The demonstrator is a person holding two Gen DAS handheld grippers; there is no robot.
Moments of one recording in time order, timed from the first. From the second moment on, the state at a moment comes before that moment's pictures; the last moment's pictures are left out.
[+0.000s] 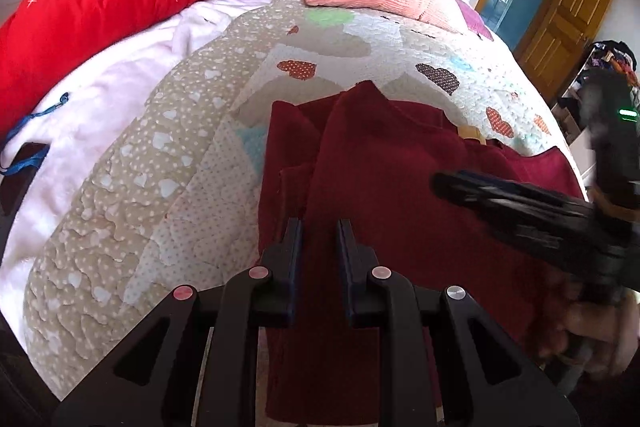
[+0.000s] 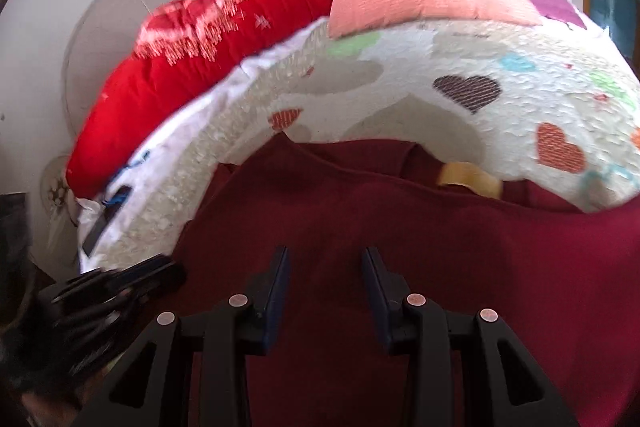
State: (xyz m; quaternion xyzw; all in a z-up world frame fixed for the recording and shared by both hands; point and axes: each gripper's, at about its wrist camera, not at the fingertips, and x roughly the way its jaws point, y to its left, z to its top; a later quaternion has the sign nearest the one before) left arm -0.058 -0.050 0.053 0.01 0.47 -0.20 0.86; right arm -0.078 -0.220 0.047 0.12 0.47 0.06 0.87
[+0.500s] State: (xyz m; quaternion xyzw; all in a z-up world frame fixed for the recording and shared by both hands) left arm -0.067 -0.030 0.062 -0.03 0.47 -0.22 0.85; right arm -0.050 -0.194 0.042 0.14 0.49 0.09 0.86
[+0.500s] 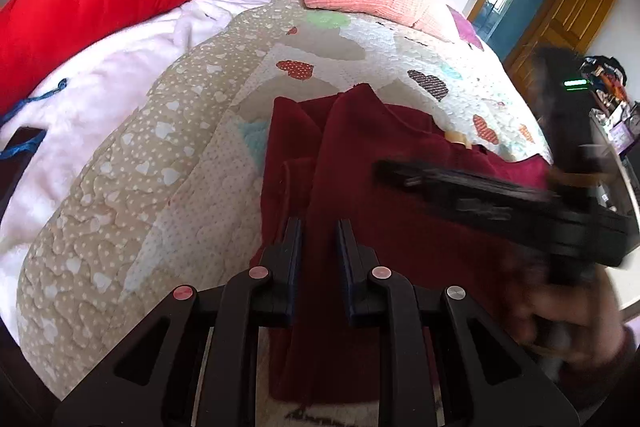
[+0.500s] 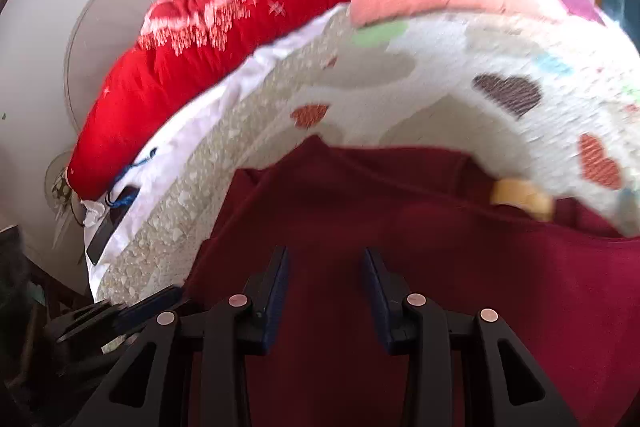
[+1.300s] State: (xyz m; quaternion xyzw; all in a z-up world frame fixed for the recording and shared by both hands) left arm -0.105 -0.022 0.047 -0.09 0.47 -0.28 0.83; right arm -0.012 -0.126 0.038 0.05 0.50 0.10 0.86
